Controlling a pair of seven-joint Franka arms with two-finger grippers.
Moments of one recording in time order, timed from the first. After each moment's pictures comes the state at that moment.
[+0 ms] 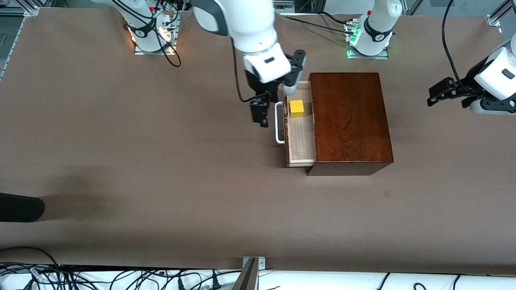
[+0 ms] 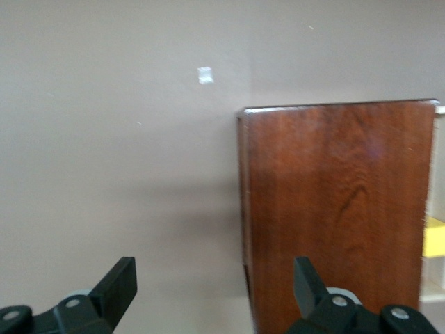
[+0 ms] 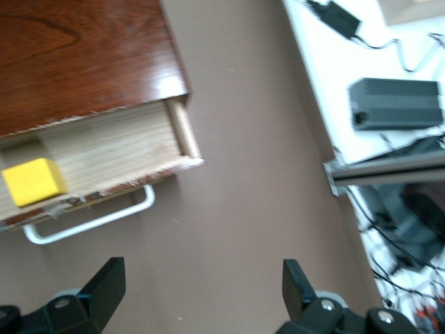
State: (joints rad) left arm -0.05 0.01 0.02 -1.61 -0.05 1.54 -0.01; right arm 0.70 0.53 0.12 -1.04 -0.23 1.93 -0.40
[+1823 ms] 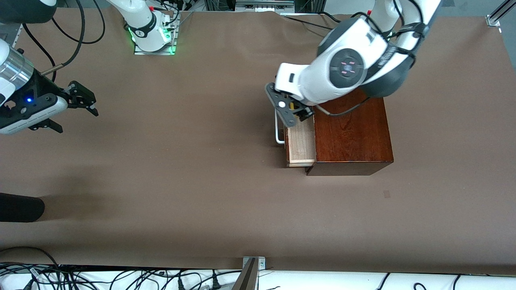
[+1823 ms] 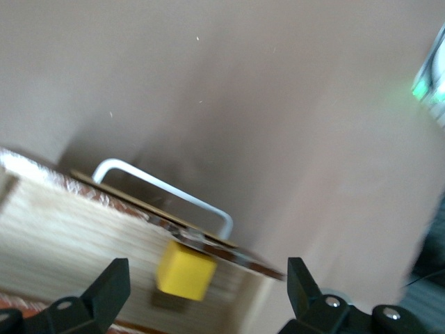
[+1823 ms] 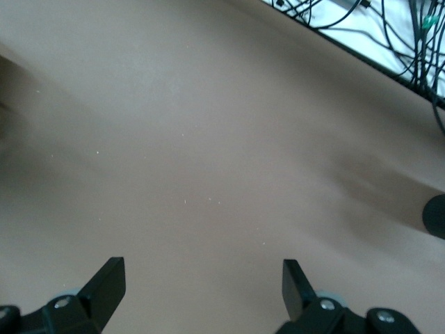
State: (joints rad) left arm -0.24 0.46 -0.47 -1.39 -0.10 1.69 0.44; right arm 0.12 0.11 -0.01 -1.52 0.06 1.73 -0.41
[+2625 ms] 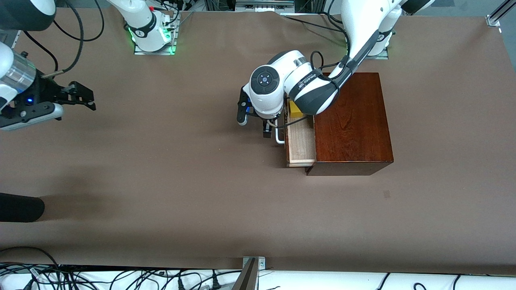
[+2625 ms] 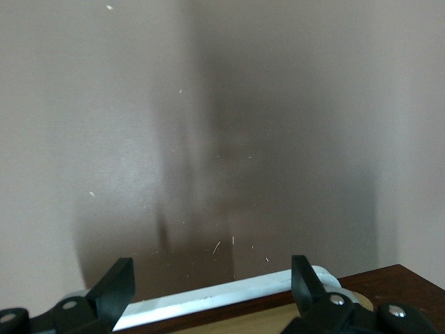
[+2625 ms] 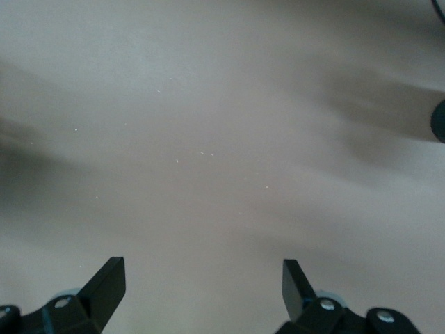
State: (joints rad) left arm -0.40 0.69 -0.47 -1.40 0.25 1.87 0.79; right arm 0.11 0.08 -0.05 -1.57 0.02 1.63 -0.24
